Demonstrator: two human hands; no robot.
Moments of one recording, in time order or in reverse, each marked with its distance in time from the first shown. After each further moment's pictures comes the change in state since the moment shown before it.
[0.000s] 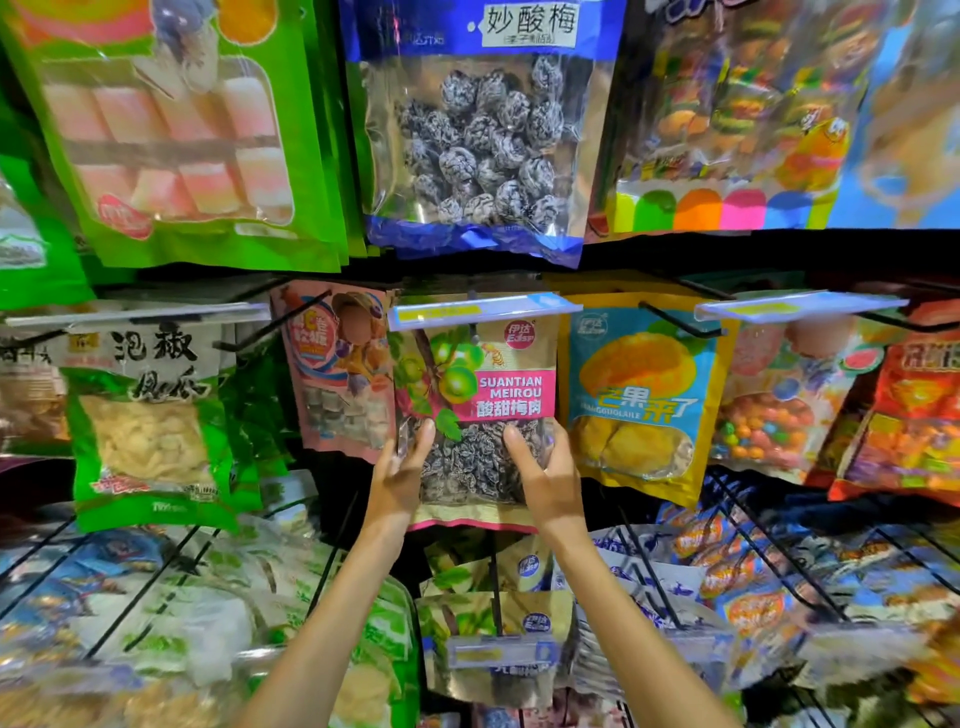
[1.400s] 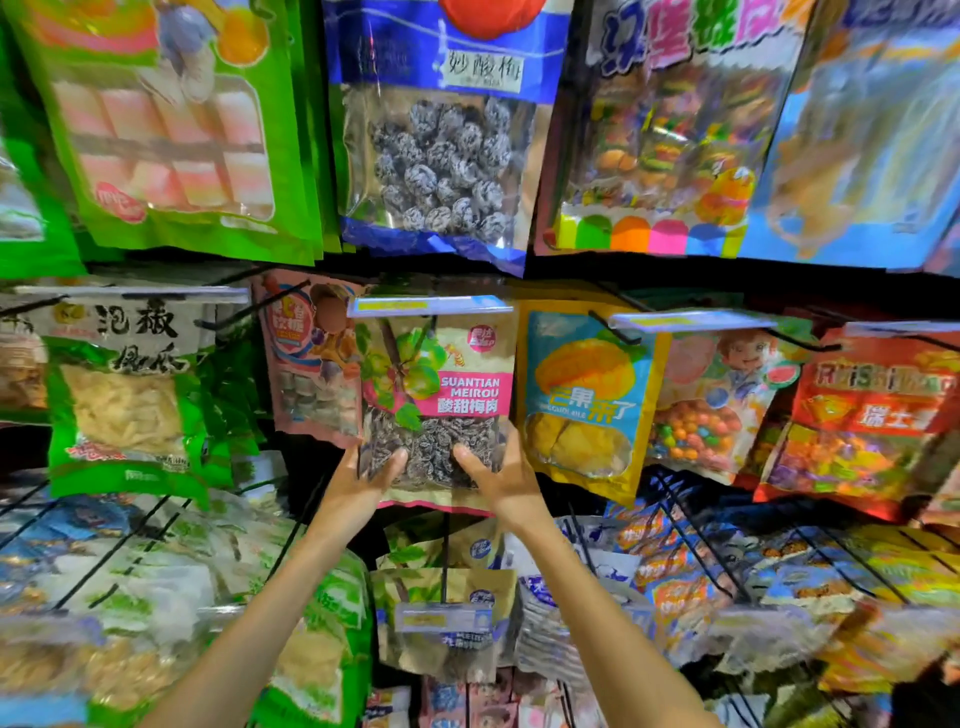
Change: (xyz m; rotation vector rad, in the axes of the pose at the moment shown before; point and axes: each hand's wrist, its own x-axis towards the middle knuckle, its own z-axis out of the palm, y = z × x) left_hand -0.015 -0.025 -0.021 0.221 -0.137 -0.011; right_hand -0.010 -0.008 -0.026 -0.291 -0.249 0.176
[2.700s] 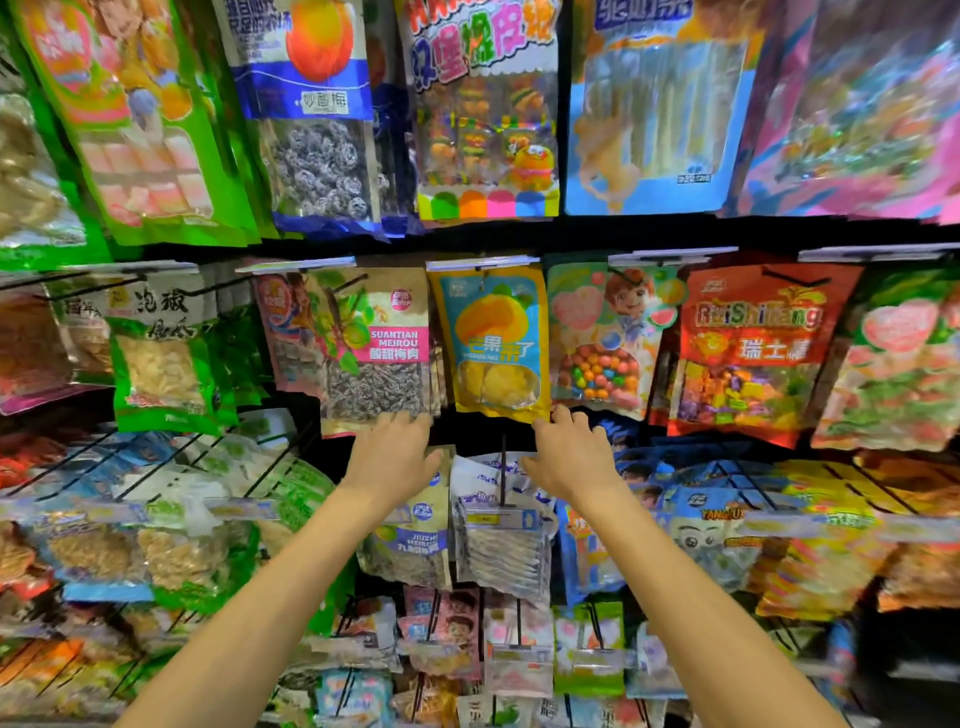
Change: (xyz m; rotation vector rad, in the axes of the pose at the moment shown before) left_hand -0.145 0.067 0.132 1.506 0.061 0.391; right_hand -0.129 -0.004 -0.188 -1.206 -0.042 -0.172
